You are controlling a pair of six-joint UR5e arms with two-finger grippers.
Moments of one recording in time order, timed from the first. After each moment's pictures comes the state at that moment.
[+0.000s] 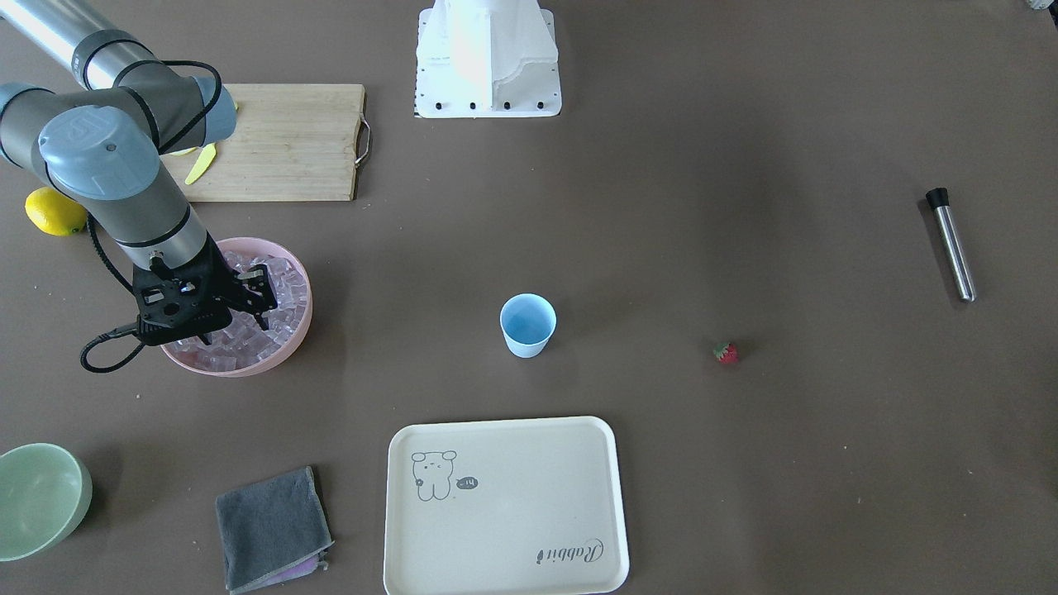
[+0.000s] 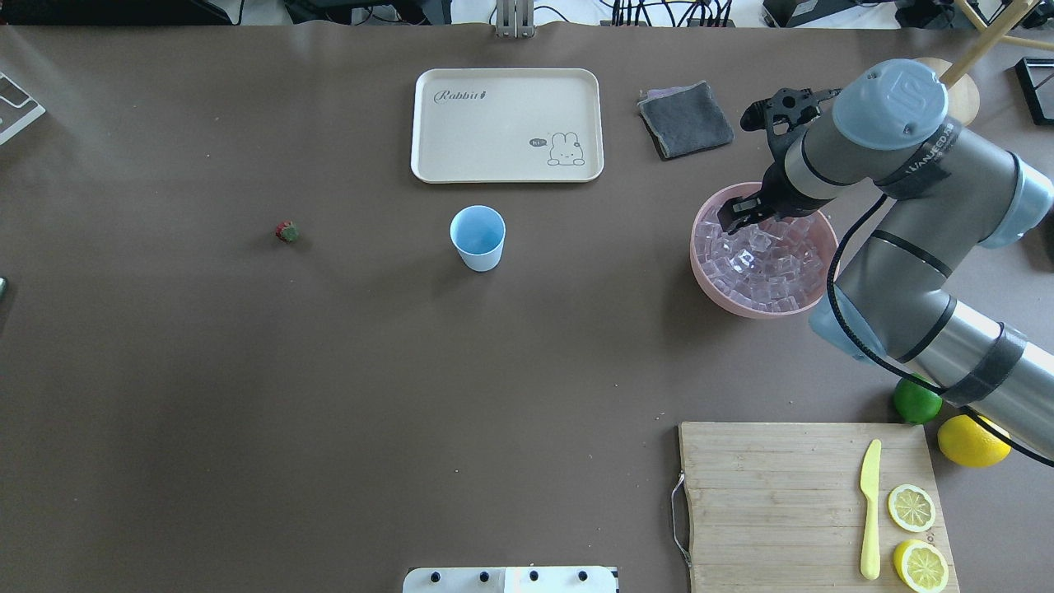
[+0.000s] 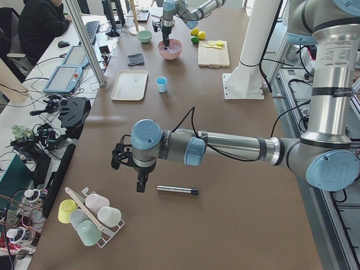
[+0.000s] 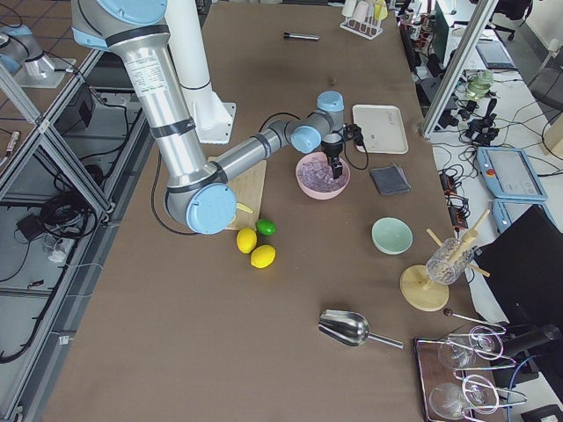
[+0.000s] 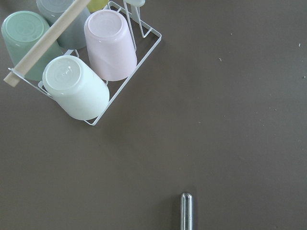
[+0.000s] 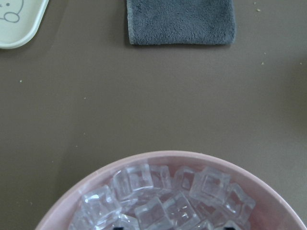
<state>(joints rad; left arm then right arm) -1.65 -1.58 -1.67 -1.67 -2.41 -0.06 0.84 -1.20 1.68 -1.36 1.98 0.68</state>
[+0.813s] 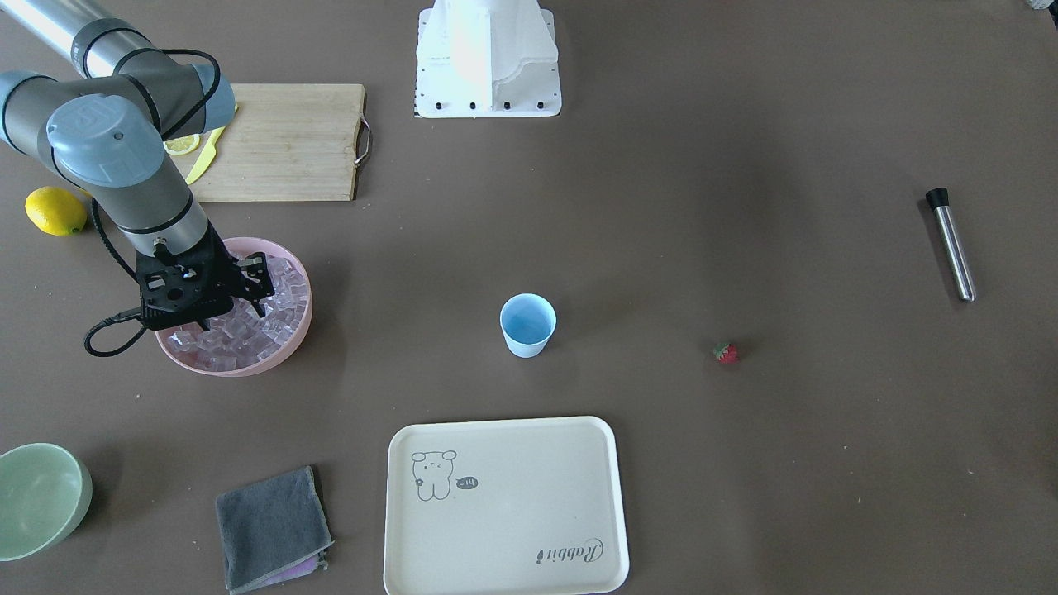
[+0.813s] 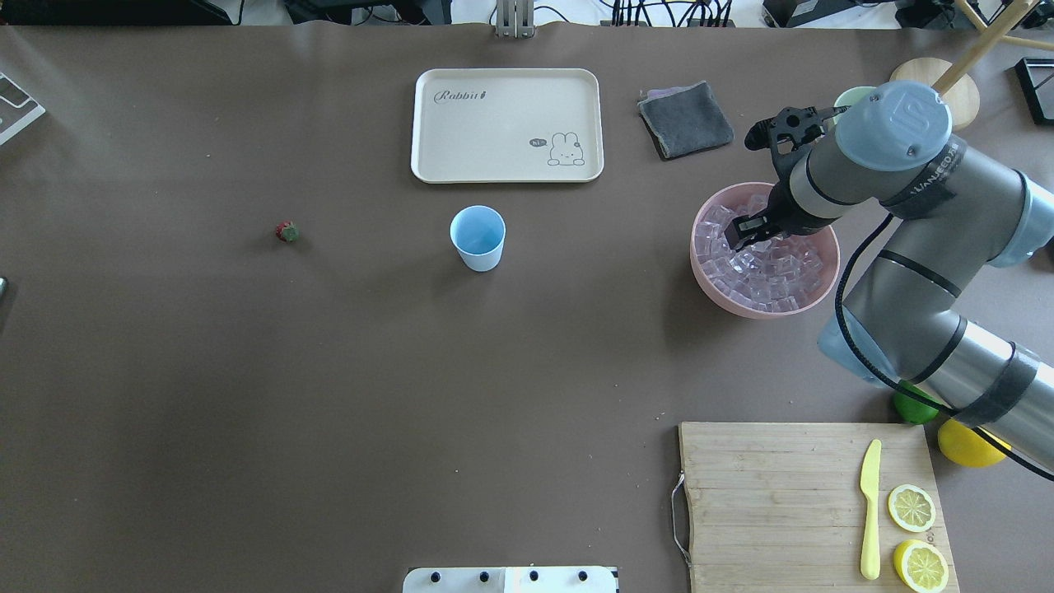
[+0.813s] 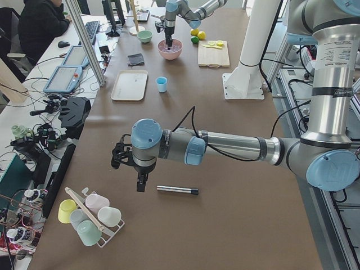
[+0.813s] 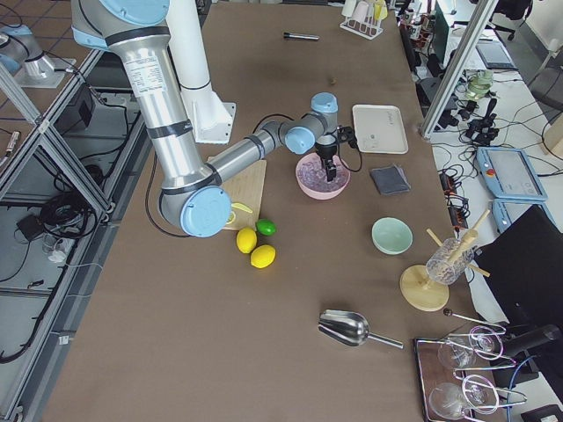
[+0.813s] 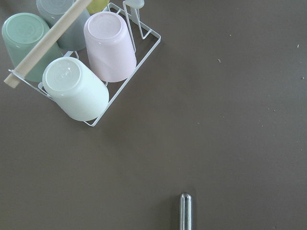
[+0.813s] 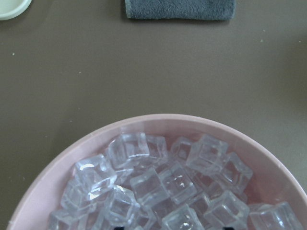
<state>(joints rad) -1.65 -1.58 -1.67 -1.67 -2.41 -0.06 0.81 -1.24 1.72 -1.39 1.96 0.68</state>
